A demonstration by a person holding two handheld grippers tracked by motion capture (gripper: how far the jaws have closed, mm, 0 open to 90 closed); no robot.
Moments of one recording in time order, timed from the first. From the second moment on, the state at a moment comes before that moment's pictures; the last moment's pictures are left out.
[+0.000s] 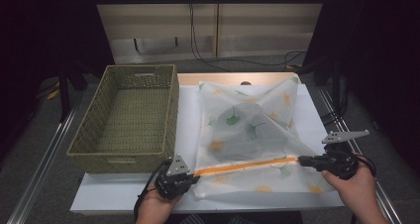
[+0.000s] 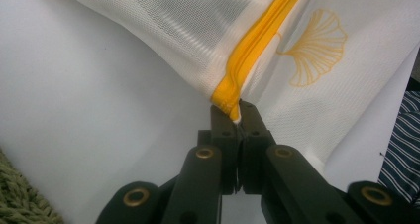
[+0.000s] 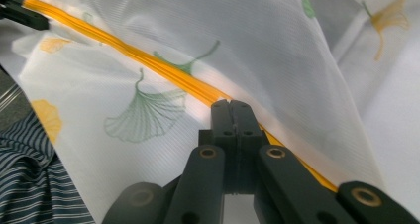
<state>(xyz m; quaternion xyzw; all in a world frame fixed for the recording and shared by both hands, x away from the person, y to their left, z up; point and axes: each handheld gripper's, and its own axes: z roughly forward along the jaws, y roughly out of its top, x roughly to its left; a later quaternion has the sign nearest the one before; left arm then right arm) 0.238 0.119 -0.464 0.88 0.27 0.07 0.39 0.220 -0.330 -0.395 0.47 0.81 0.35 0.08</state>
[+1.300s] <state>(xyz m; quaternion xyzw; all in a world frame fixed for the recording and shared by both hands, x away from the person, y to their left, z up) 0.235 0.143 -0.459 0.87 0.26 0.05 0.41 0.208 -0.379 -0.396 0.49 0.77 0.37 0.16</state>
